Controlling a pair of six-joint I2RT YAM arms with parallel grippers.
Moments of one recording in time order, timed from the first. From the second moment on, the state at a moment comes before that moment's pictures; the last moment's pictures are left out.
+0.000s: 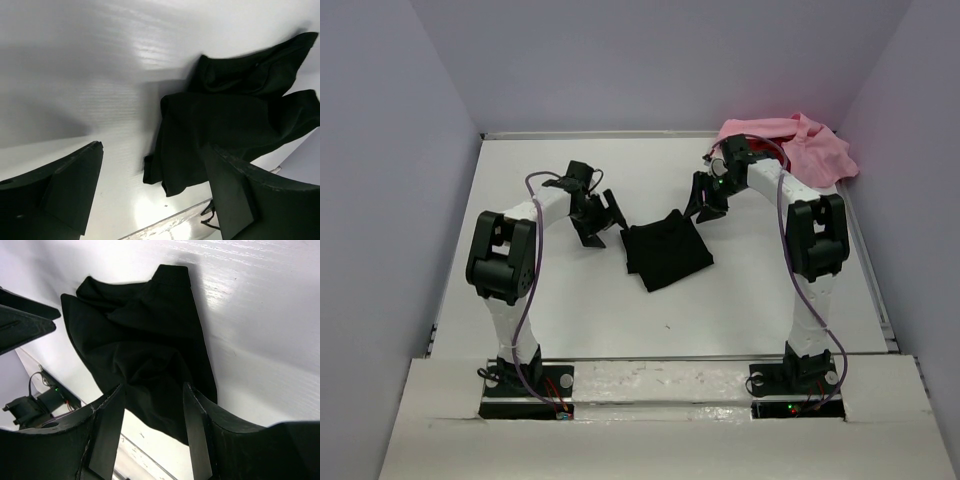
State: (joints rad) left arm -0.29 1.90 1.29 -0.58 0.36 -0.75; right arm 0.25 2.11 1.72 -0.81 -0.59 0.31
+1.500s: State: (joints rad) left arm -0.33 1.96 1.30 -0.45 0.43 -0.79; right arm 0.25 2.16 1.72 -0.80 -0.66 0.35
